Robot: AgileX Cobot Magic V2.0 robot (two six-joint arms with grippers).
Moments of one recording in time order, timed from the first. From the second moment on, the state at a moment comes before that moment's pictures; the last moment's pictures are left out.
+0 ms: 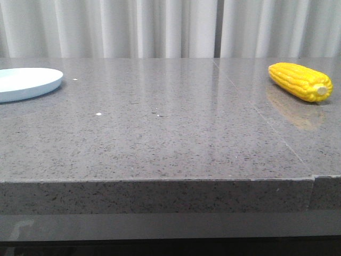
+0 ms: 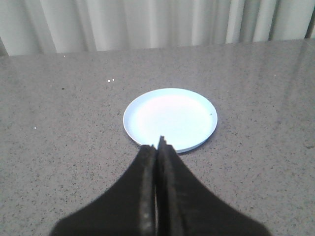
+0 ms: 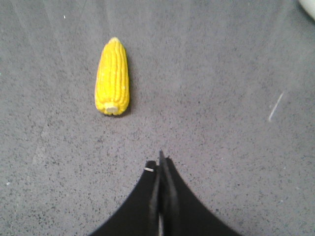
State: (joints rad) left arm -0.02 0.50 -0.83 0.04 0.73 0.00; right arm 0.00 0.56 -0.71 -0.08 0.69 0.12
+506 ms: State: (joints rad) left arm -0.02 0.53 -0.78 0.04 0.73 0.00; right arm 0.00 0.66 -0.71 -0.08 0.69 0.08
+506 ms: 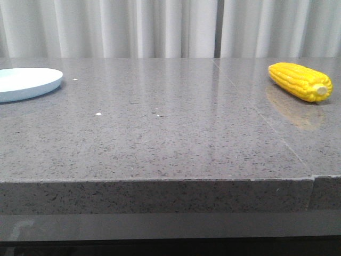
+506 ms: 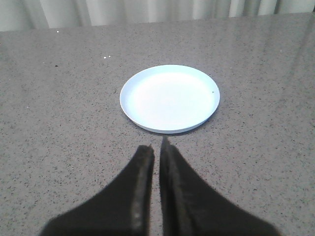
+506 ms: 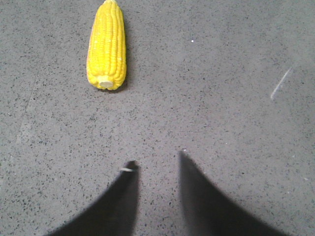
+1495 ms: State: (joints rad) left arm 0.16 1.20 -1.08 -0.02 0.82 0.10; right arm 0.00 0.66 -0.71 -0.08 0.69 0.08
